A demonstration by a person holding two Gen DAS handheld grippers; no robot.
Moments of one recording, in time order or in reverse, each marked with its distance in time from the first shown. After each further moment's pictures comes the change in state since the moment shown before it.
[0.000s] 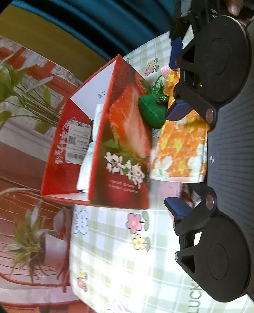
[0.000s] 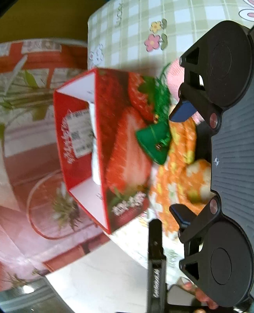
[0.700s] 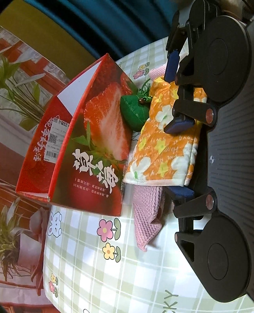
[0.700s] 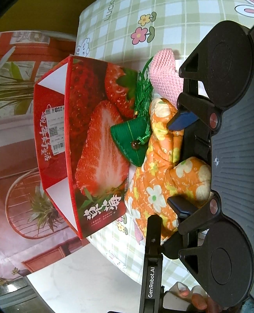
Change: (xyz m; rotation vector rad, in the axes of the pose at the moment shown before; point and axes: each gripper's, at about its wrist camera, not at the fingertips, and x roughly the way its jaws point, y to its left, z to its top) left arm 0.021 0.009 -0.021 -0.069 0.064 -0.062; right arm 0.022 -0.002 -0.014 -0.035 0.083 -0.016
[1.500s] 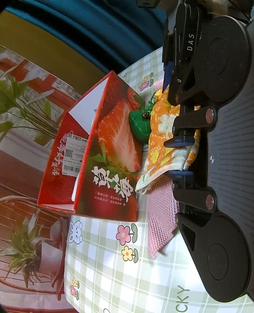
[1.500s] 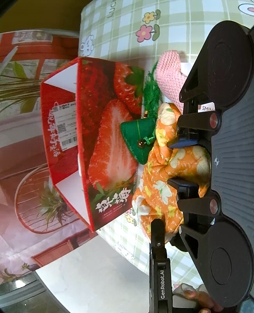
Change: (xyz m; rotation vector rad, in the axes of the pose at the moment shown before) left arm -0.030 -0.013 -0.003 0.077 -0.095 -0.028; right arm -0.013 -0.006 0.006 0.011 -0.042 0.058
